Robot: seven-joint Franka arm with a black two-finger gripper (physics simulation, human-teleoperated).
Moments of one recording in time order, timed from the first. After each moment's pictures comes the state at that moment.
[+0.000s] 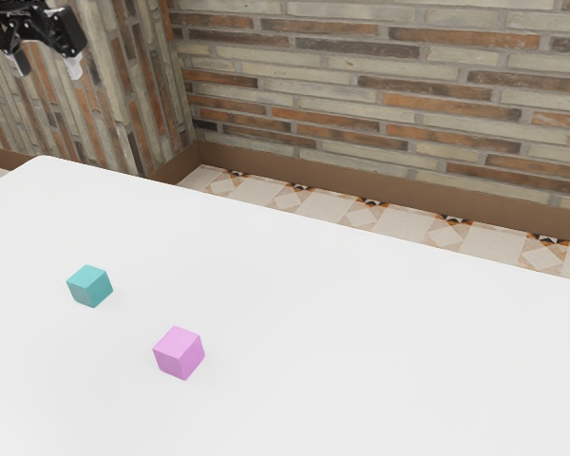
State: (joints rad) arm 0.31 -0.04 -0.09 -1.30 0.03 1.41 0.04
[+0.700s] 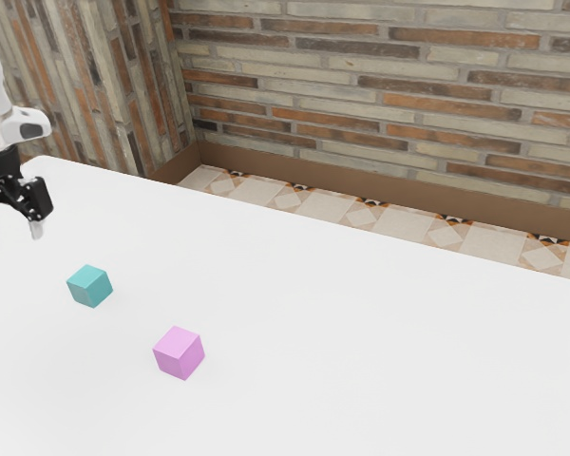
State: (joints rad) arm 0.24 -0.37 0.12 -2.18 0.15 1.73 0.05
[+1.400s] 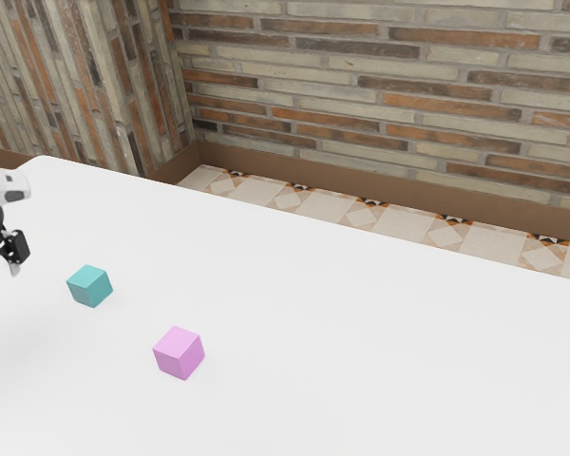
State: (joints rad) arm 0.24 -0.08 0.37 -2.25 0.30 2.23 0.19
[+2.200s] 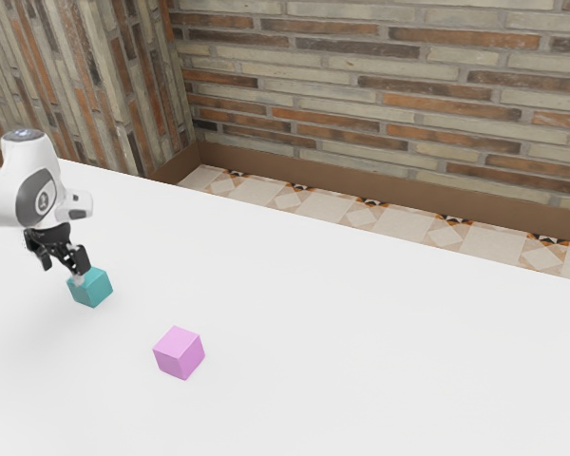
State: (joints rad) arm 0.23 0.28 0.27 -2.05 0.08 2.35 0.44
